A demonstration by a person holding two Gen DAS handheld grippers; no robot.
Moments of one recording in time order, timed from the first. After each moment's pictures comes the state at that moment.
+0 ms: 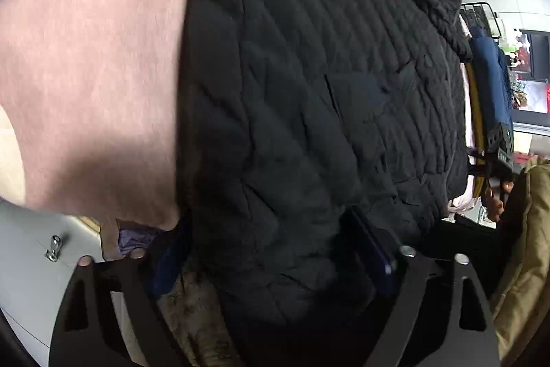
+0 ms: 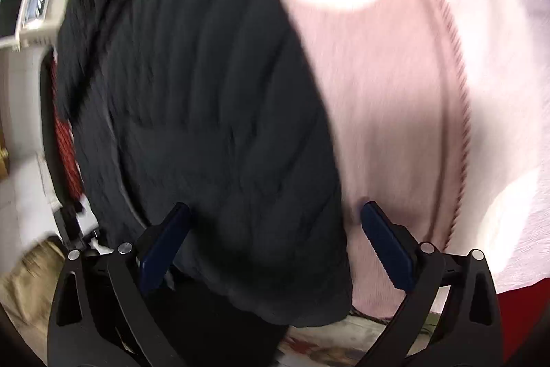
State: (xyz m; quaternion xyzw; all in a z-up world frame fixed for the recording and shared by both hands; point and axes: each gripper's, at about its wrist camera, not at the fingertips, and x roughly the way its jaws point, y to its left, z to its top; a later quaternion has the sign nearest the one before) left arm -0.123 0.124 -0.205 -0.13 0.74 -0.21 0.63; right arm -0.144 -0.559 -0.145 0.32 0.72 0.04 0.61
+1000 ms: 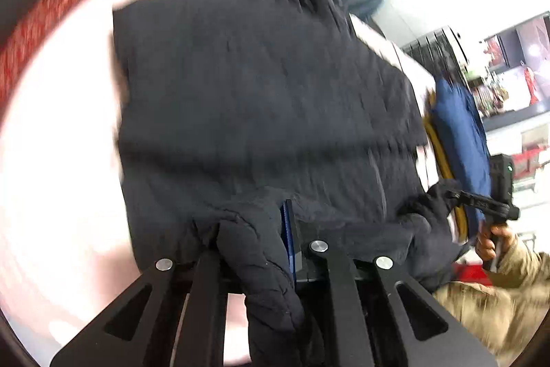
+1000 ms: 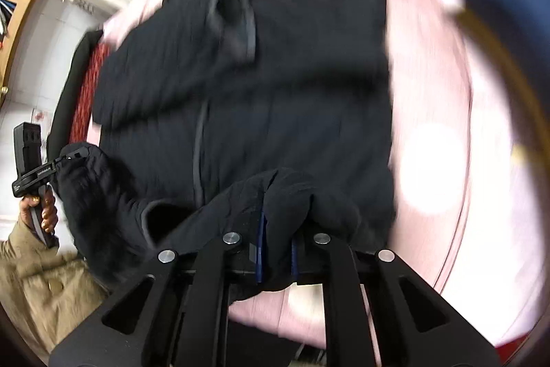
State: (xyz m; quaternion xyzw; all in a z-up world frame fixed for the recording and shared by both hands) left arm 0.053 0.053 -0.102 -0.11 0.61 -0.25 0.74; right arm -0.038 -0.482 -0.041 0.20 0.62 0.07 0.75
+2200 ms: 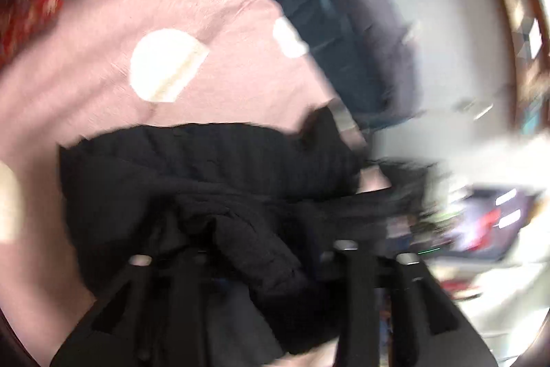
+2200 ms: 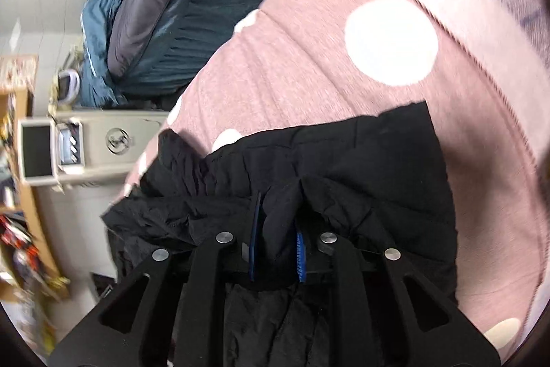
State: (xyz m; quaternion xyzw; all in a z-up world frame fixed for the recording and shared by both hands) left arm 0.263 0.099 -0.137 -0.43 0.59 -0.20 0.65; right arm 0.187 -0.586 -0.114 0.50 0.55 -0.04 0.67
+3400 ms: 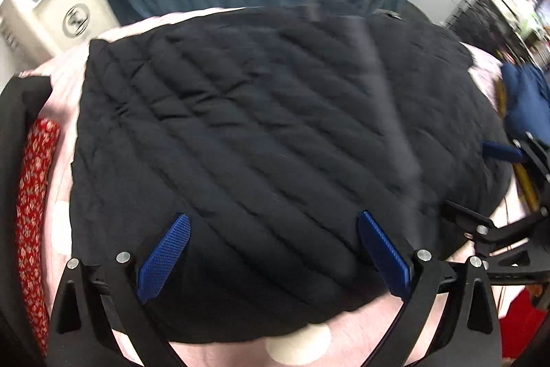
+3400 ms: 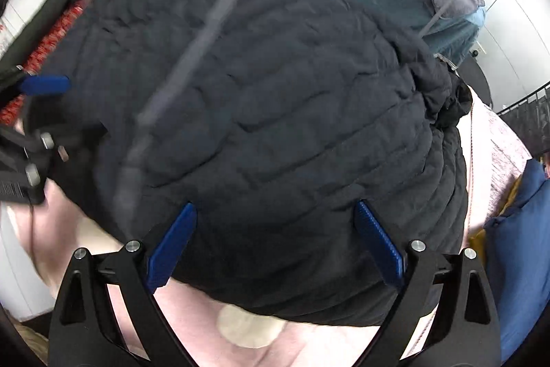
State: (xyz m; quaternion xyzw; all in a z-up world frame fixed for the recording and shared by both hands) left arm 0.136 -0.058 -0.111 0.08 0.59 -0.17 0.79; right arm 0.141 -0.340 -0.047 -0.05 0.60 0.05 0.80
